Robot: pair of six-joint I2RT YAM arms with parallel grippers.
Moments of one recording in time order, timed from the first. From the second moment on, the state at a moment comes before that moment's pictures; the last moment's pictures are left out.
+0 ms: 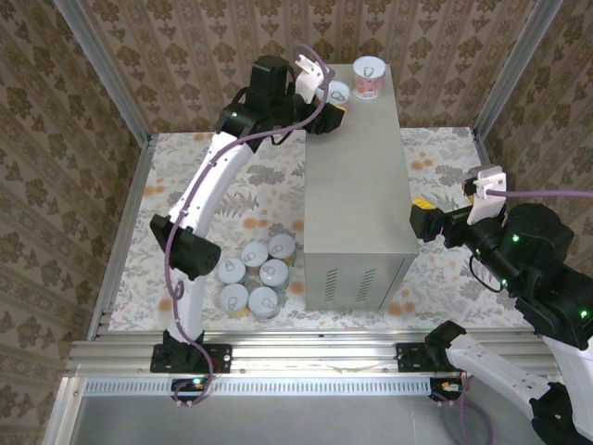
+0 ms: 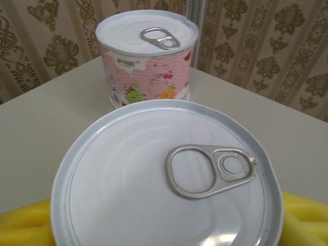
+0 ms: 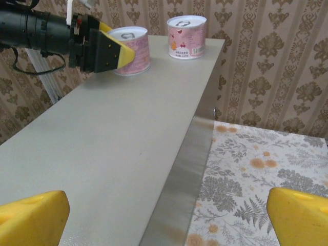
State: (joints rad) left arm -0.61 2.11 2.48 -0.72 0.40 0.12; right arm 0.52 0.73 1.43 -0.95 0.25 0.10
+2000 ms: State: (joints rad) left arm -0.54 2.22 2.45 -0.41 0.41 0.12; right arm 0.52 0.69 1.31 -0.93 0.25 0.14
